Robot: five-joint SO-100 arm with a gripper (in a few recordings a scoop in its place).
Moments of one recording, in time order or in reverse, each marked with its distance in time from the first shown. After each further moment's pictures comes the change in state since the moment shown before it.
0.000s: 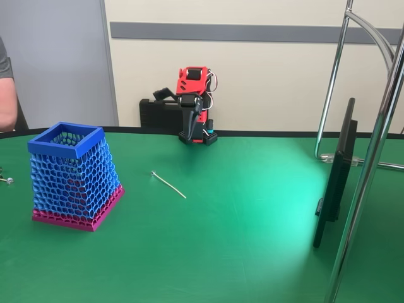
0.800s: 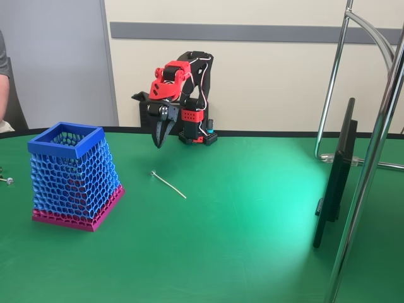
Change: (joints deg) arm 15.9 -38.7 -20.0 -4.6 5.8
